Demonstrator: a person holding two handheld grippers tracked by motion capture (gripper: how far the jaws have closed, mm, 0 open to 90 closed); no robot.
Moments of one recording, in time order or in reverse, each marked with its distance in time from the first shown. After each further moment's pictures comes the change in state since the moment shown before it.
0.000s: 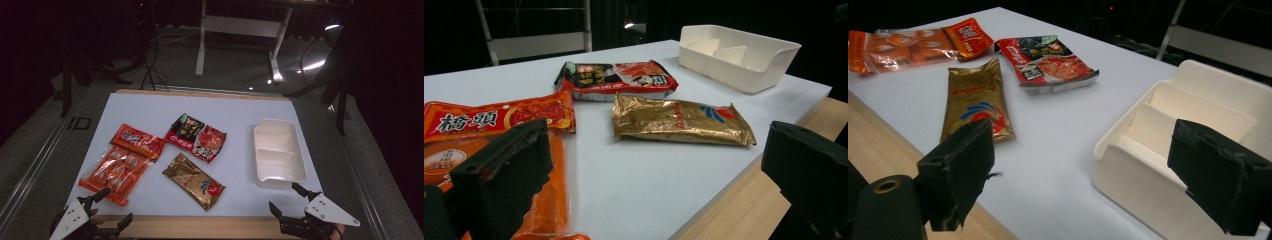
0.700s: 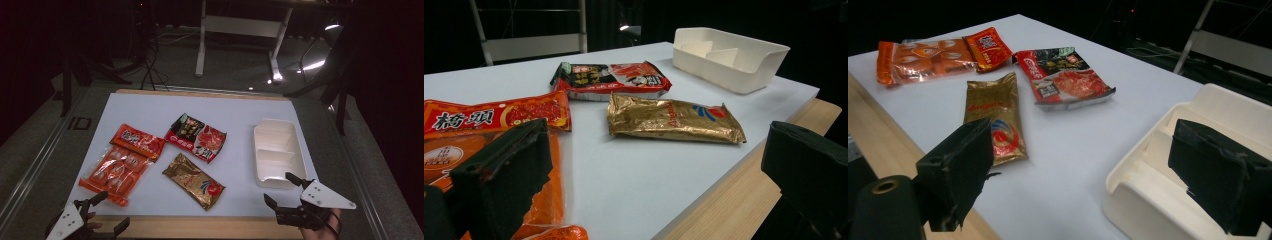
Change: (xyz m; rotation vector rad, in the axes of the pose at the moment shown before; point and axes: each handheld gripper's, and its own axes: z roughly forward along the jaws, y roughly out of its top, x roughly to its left) left arm -0.001 -0.002 -0.009 -0.010 -0.018 -0.005; right arm -0.004 0.031 0.016 0.007 0.087 -0.017
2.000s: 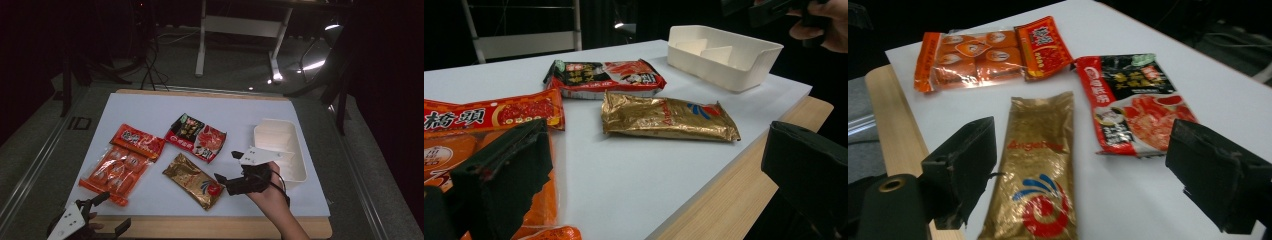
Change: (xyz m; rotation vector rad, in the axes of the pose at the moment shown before) left arm -0.001 0.000 0.001 0.007 -0.021 -0.003; right arm 0.025 0.053 0.121 0.115 0.232 -0.061
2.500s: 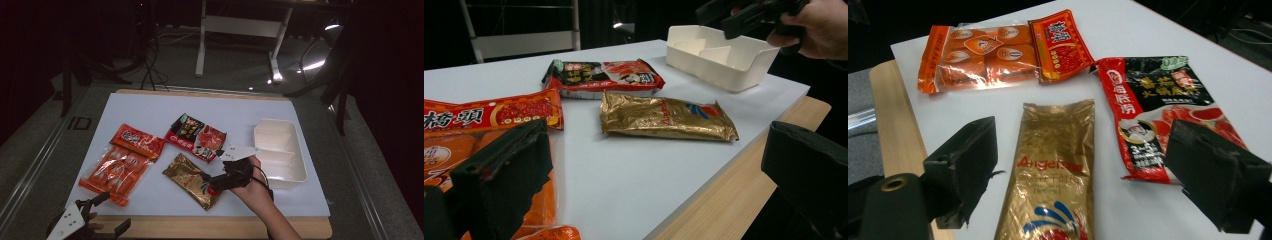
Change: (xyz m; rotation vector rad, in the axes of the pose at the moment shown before) left arm 0.000 0.000 -0.001 0.001 -0.008 0.000; right arm 0.009 0.010 0.041 0.032 0.051 -0.020
